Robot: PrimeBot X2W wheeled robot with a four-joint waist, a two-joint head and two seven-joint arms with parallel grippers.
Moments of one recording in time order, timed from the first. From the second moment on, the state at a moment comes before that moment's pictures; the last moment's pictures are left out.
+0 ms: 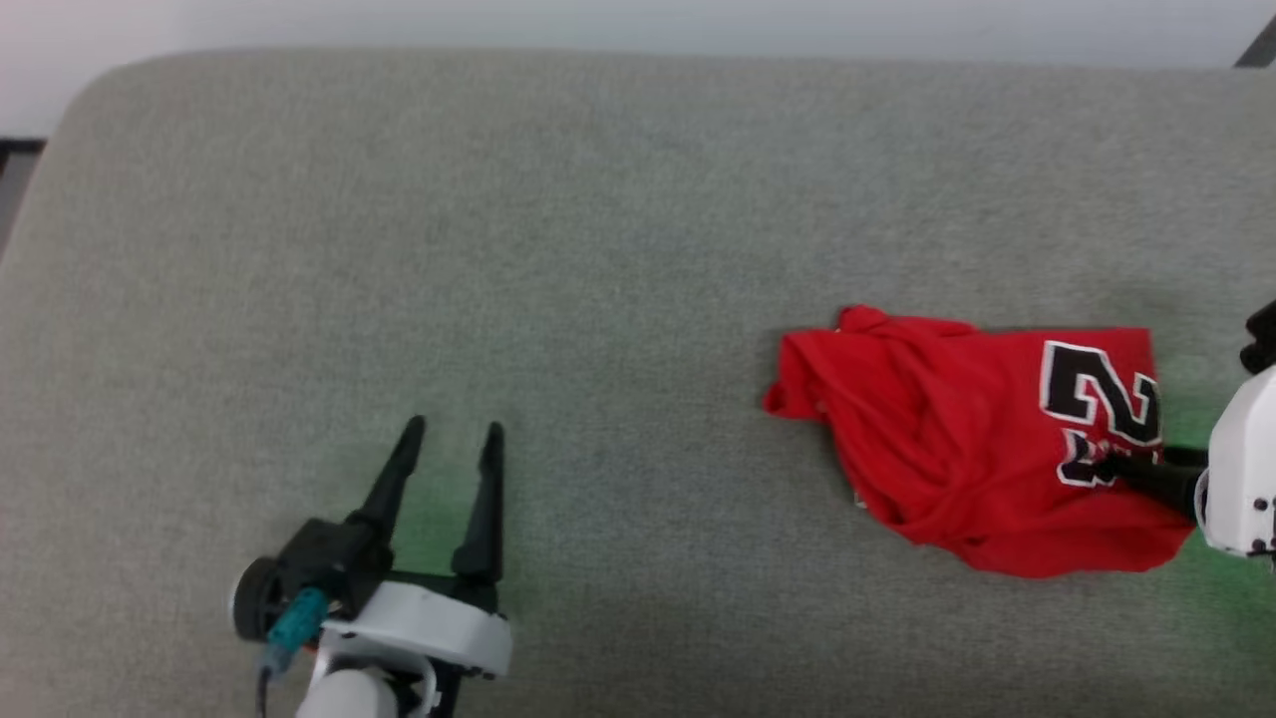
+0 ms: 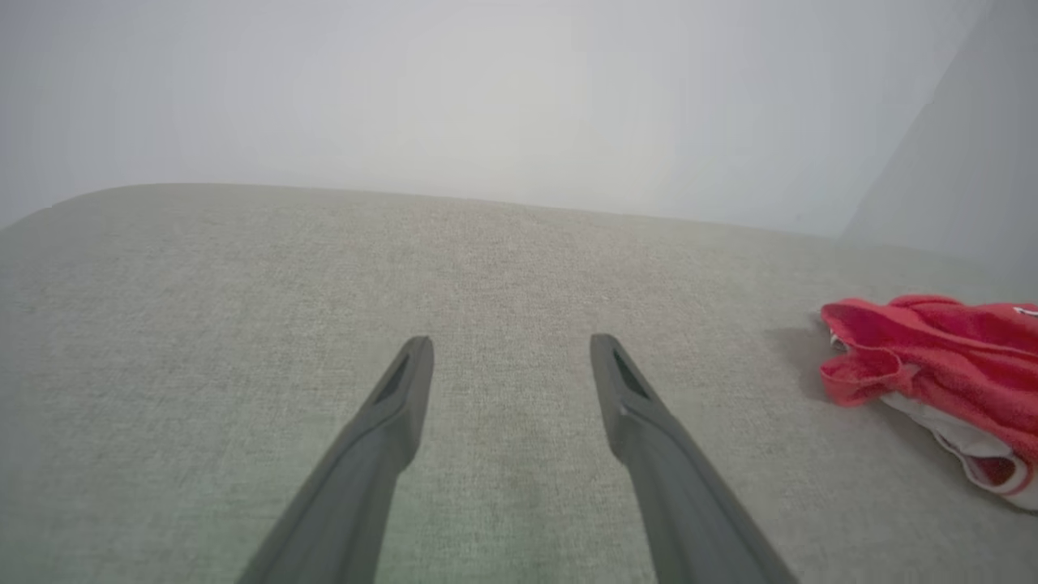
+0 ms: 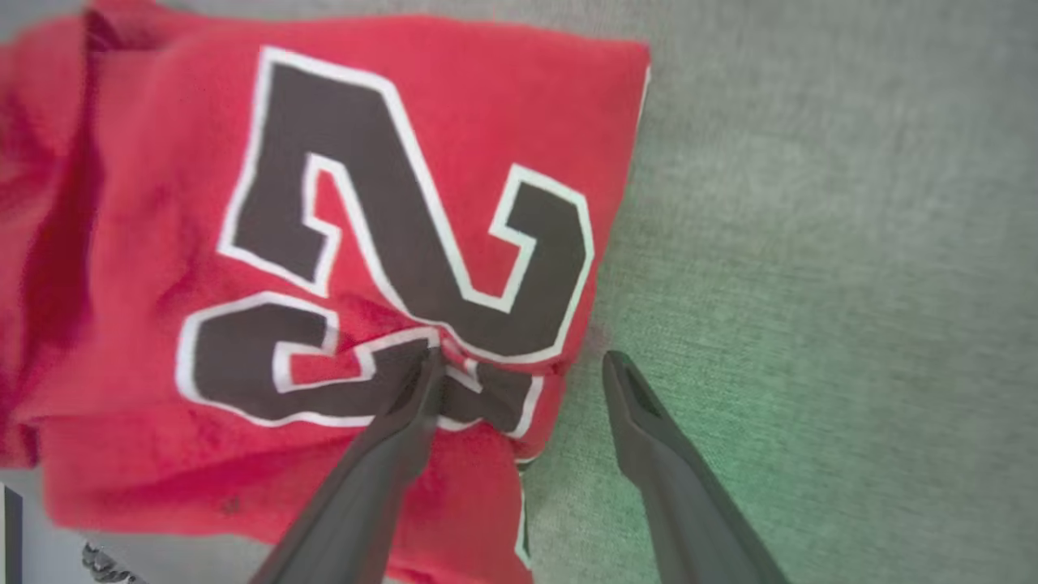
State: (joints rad) left arm -0.15 0.07 -0.07 0.19 -0.20 -0.12 -0.26; right arm -0.48 -0.61 0.23 0.28 0.86 0.13 0.87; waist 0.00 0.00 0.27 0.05
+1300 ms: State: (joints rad) left arm -0.61 0.16 -0.28 0.18 -0.09 -0.13 -0.26; right arm -0.47 -0.87 0.05 0.51 0.92 0.13 0.29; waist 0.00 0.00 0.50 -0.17
